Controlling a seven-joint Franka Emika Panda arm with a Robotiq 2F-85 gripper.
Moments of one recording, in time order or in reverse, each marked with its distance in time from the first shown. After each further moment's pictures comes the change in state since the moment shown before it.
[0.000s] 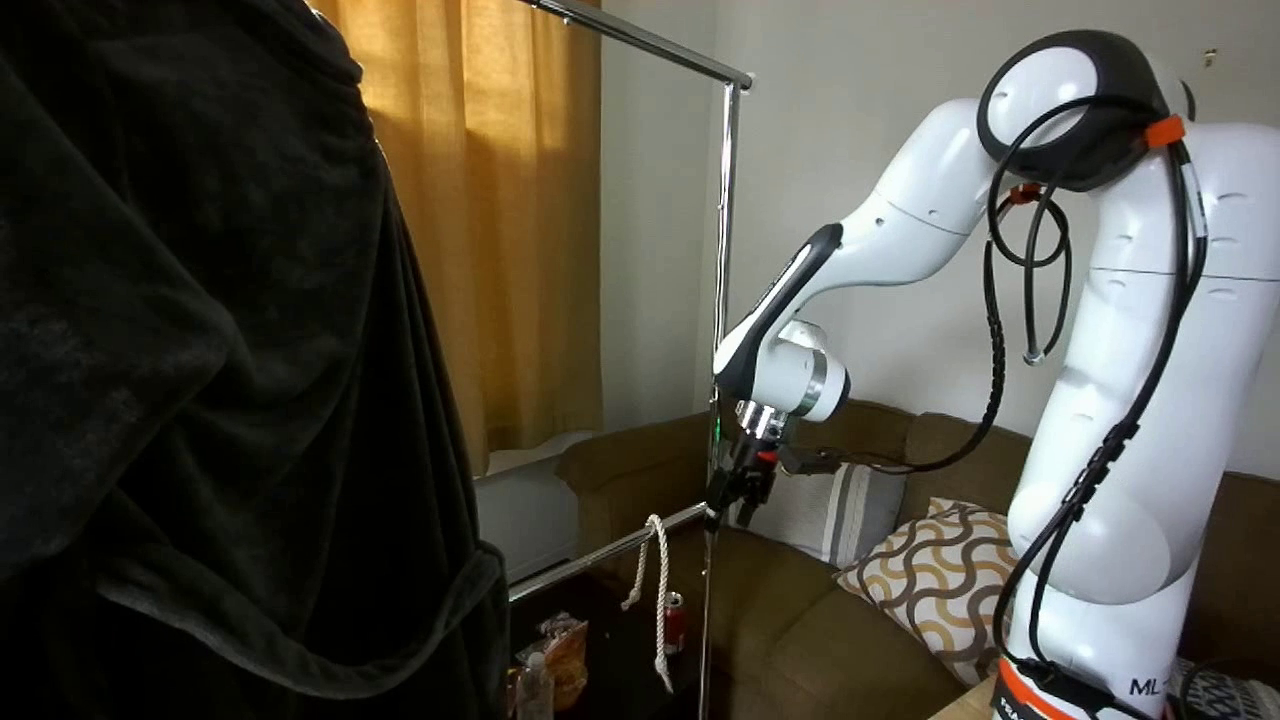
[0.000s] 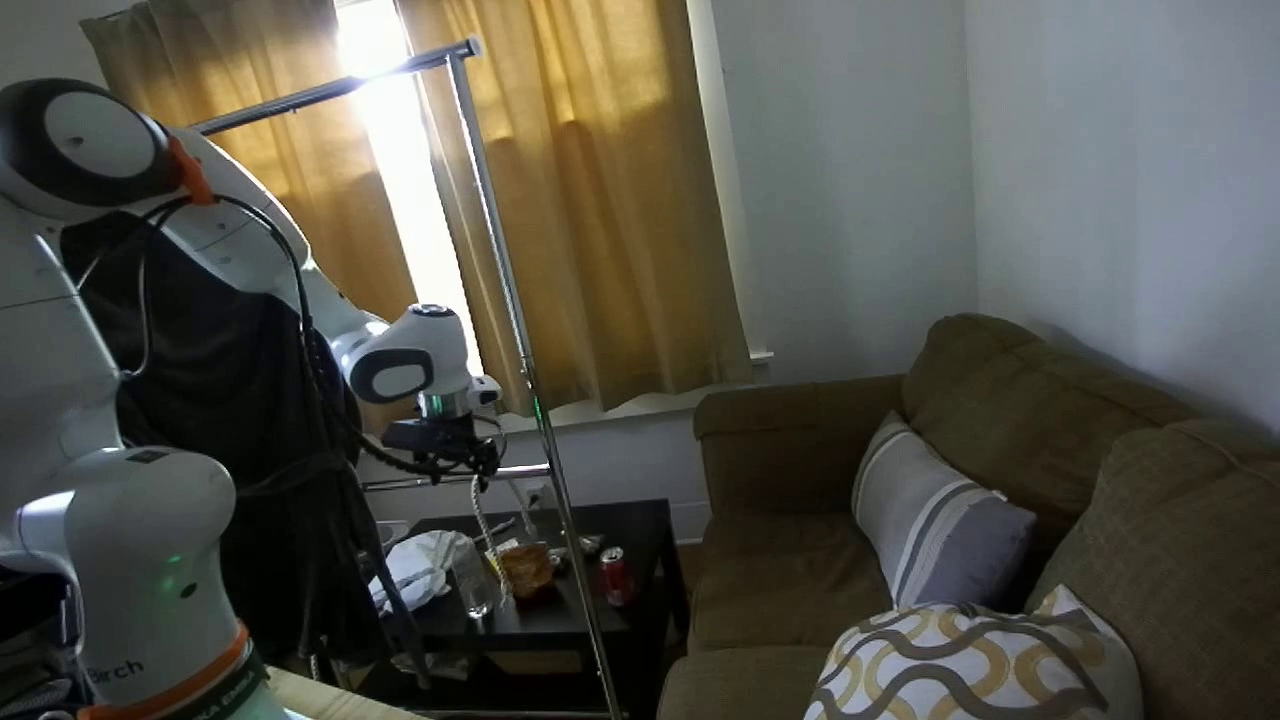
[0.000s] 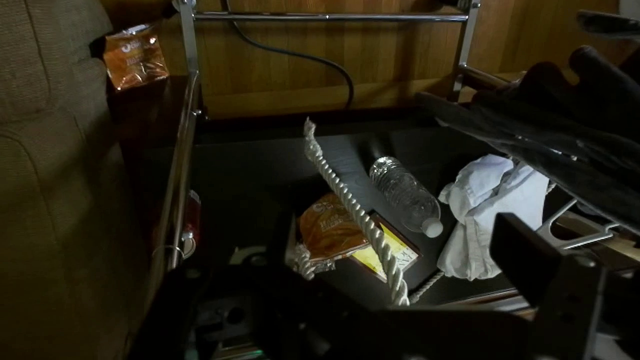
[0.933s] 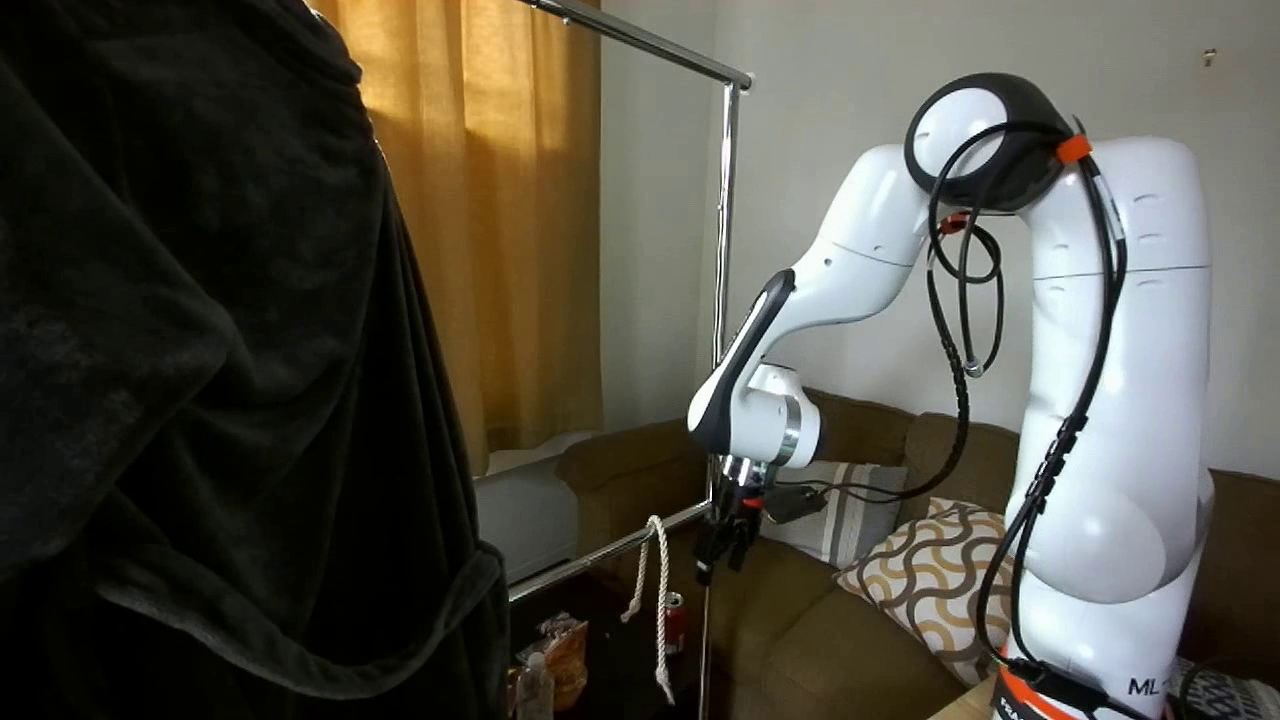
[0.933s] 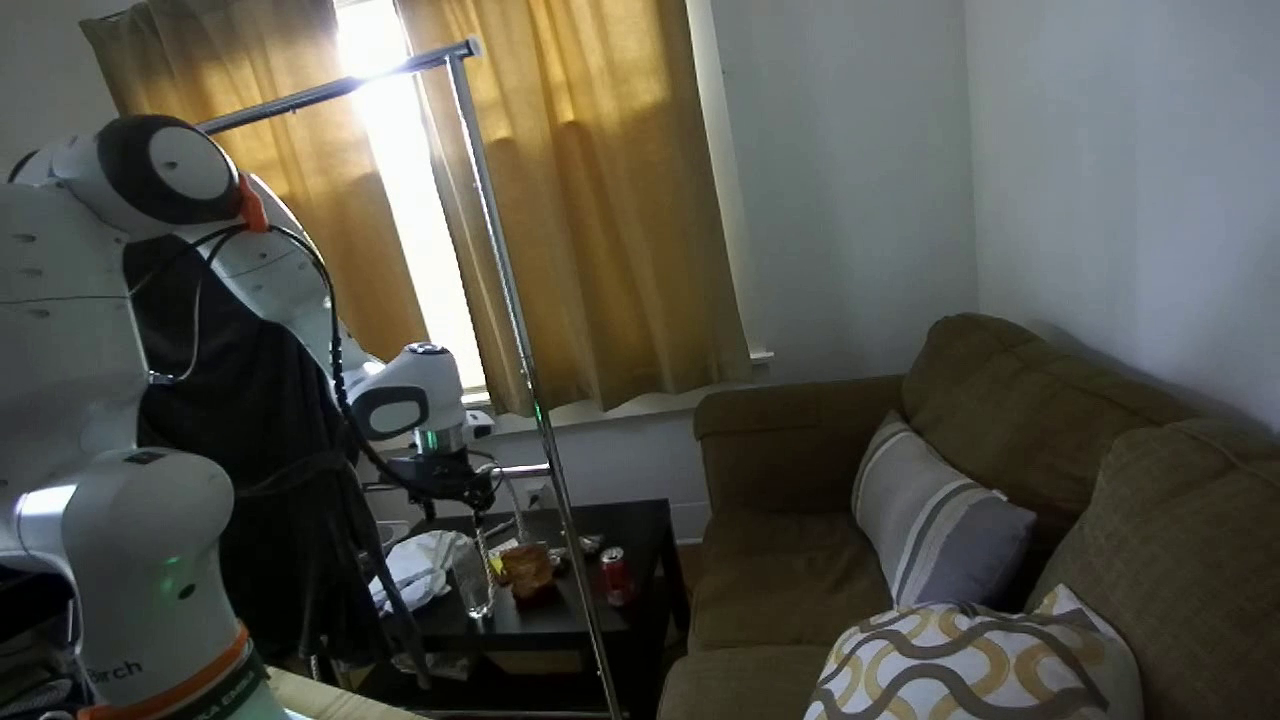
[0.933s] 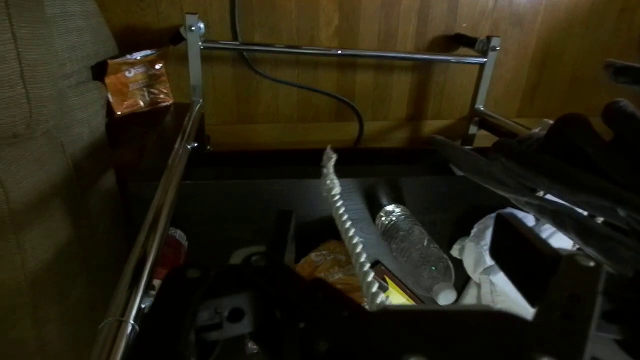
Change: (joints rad) arm -0.018 0.190 0.127 0.013 0.035 0.148 -0.025
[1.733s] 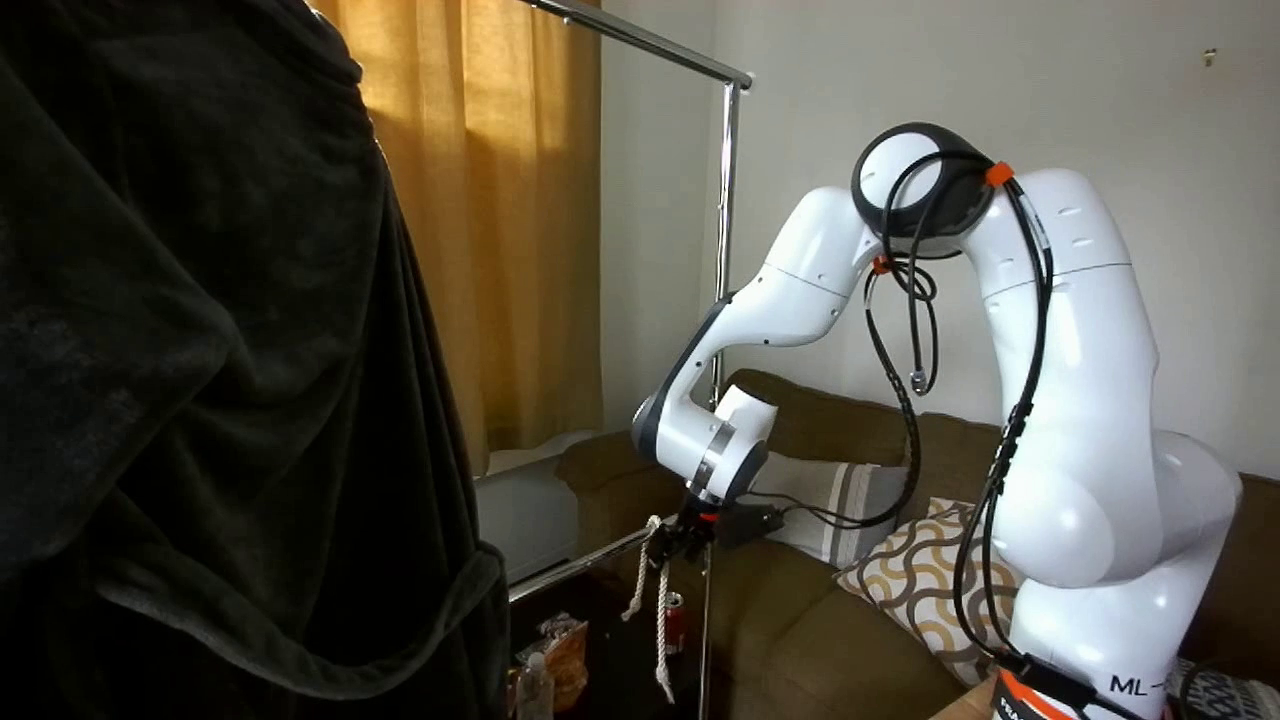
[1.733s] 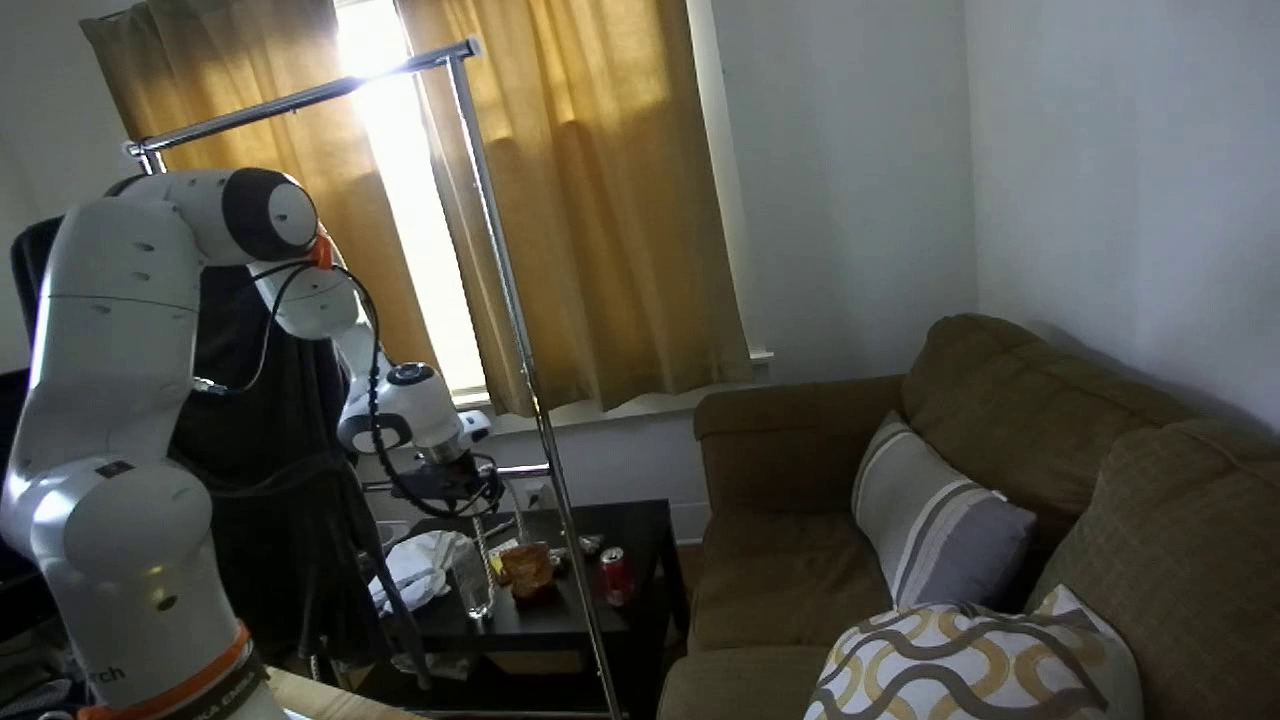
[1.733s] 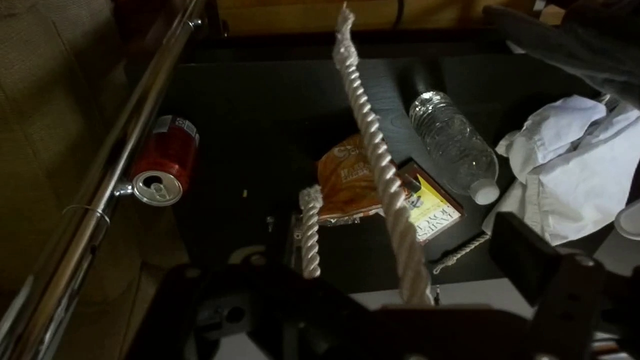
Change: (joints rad) arm -0.225 0.253 0.401 0.197 0.535 0.404 -0.395
